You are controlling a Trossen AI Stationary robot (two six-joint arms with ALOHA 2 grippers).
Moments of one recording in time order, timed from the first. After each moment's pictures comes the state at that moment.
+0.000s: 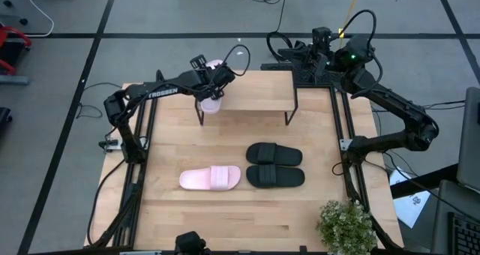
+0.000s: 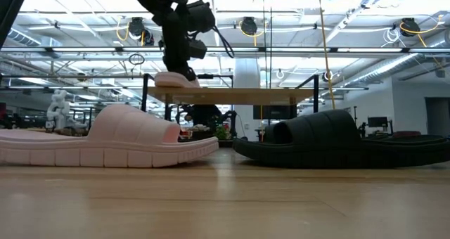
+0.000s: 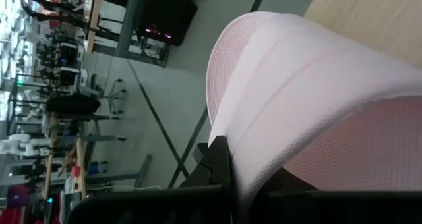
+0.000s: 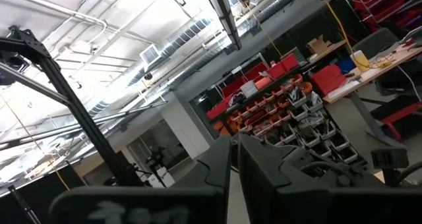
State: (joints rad) left arm 0.49 1.78 1.48 -0.71 -0.85 0.27; right arm -0.68 1.23 1.25 0.39 -0.68 0.88
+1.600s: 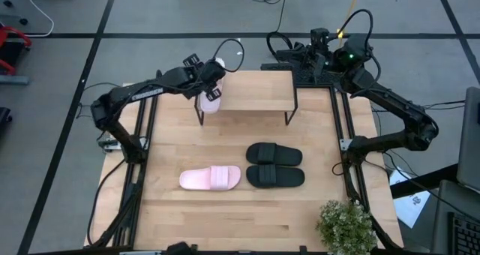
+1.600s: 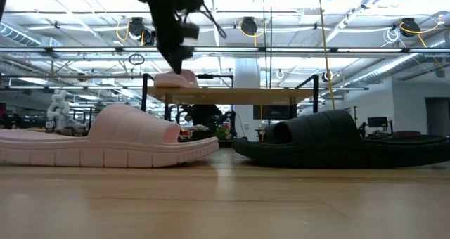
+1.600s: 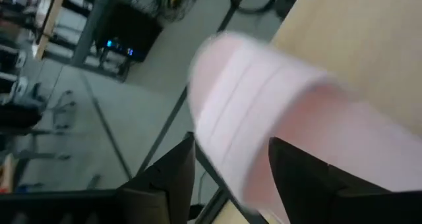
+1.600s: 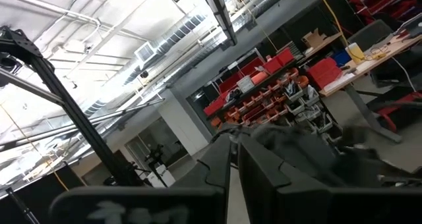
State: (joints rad) left arm 0.46 1.62 1.48 -0.80 -0.66 0.18; right arm -0.68 1.23 1.25 0.36 -0.68 0.88
